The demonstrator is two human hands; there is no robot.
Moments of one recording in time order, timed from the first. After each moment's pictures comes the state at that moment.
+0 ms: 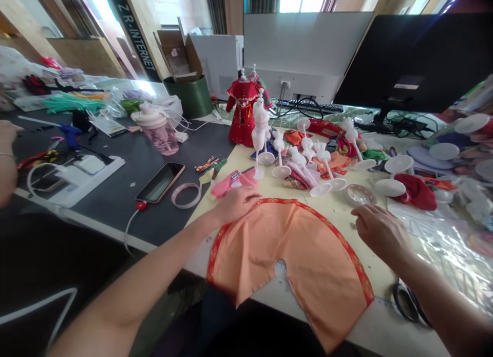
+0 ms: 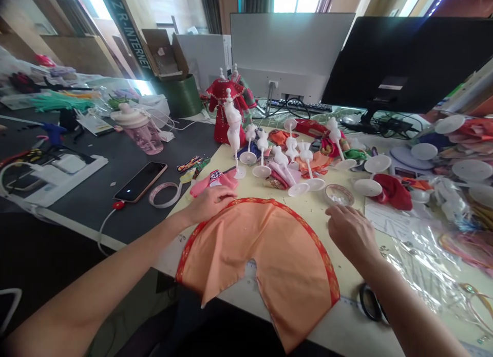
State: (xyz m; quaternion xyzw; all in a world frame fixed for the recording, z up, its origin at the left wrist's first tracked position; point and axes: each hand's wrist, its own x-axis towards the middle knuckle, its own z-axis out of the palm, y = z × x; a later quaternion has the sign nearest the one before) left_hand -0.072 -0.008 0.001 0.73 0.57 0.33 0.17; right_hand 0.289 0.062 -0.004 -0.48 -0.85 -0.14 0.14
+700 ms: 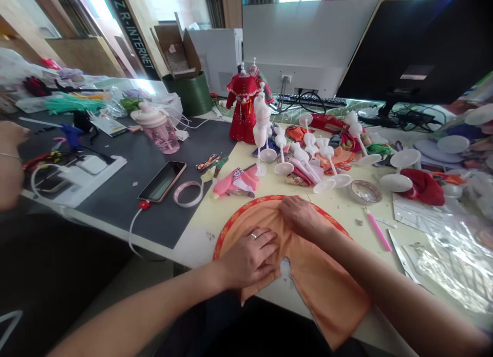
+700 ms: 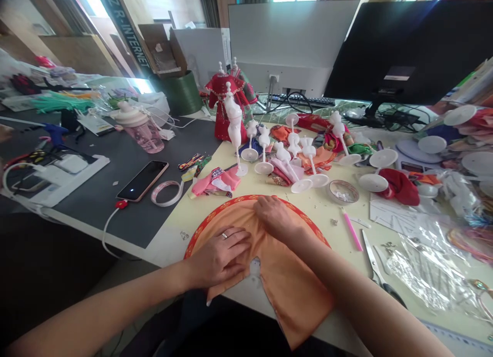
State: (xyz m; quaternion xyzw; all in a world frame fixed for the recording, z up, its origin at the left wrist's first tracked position) left_hand -0.023 -0.097 -0.027 0.87 0.45 0.20 0.08; right_hand 0.146 0.044 -0.016 -0.24 -0.97 -0.02 0.04
